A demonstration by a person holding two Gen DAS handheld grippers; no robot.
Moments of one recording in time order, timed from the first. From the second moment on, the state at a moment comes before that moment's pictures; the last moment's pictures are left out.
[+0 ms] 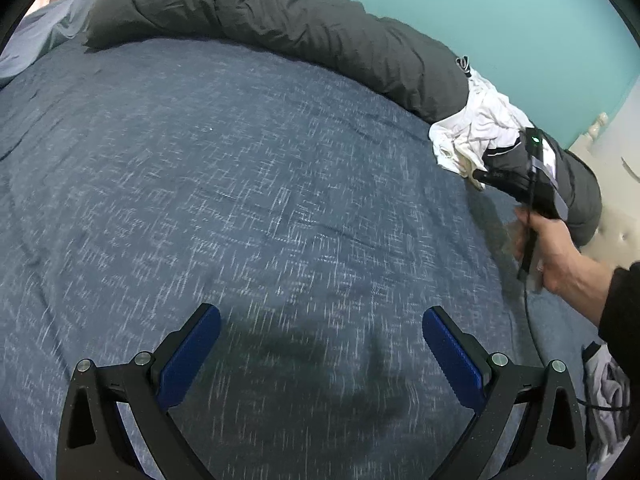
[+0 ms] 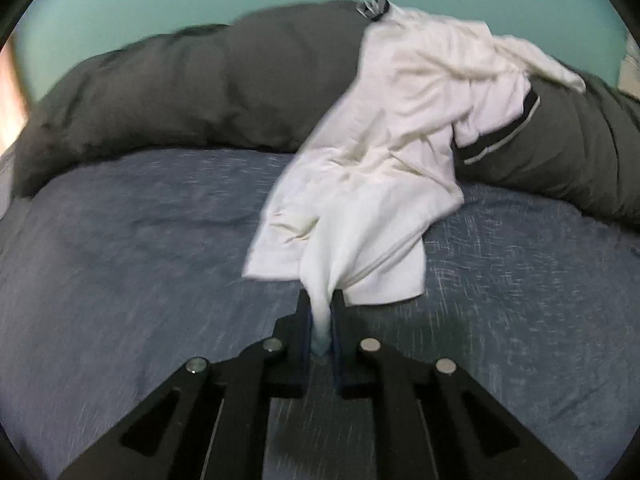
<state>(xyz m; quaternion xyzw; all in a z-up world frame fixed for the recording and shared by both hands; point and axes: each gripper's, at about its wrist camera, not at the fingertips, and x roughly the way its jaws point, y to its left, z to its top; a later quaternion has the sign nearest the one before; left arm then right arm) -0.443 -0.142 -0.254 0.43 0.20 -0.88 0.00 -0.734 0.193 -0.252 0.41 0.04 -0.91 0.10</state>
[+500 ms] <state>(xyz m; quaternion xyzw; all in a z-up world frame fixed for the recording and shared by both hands) -0.323 -0.120 -0.215 0.39 0.20 -0.90 0.00 -0.500 0.188 -0.173 0.32 -0.02 -0.92 0.23</state>
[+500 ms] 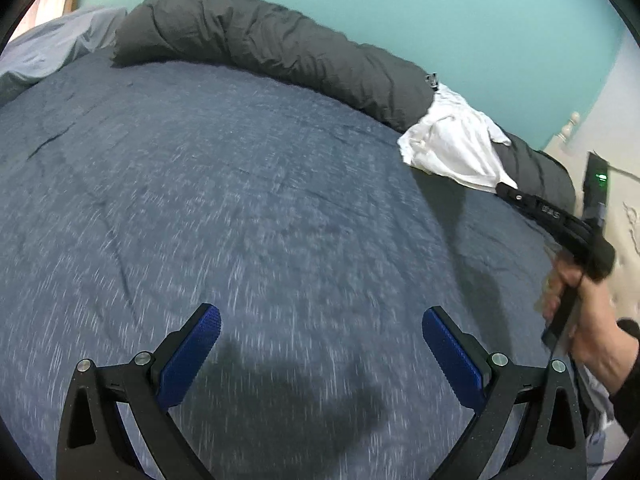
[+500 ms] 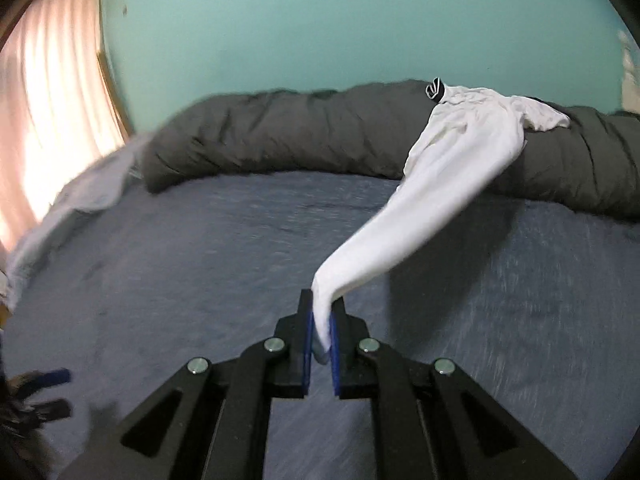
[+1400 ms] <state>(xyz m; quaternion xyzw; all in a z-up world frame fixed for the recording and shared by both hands) -0.089 -0.090 -0.132 0.32 0.21 -0.92 -0.01 -0.101 0.229 -0.016 0.17 -0.08 -0.93 0.32</state>
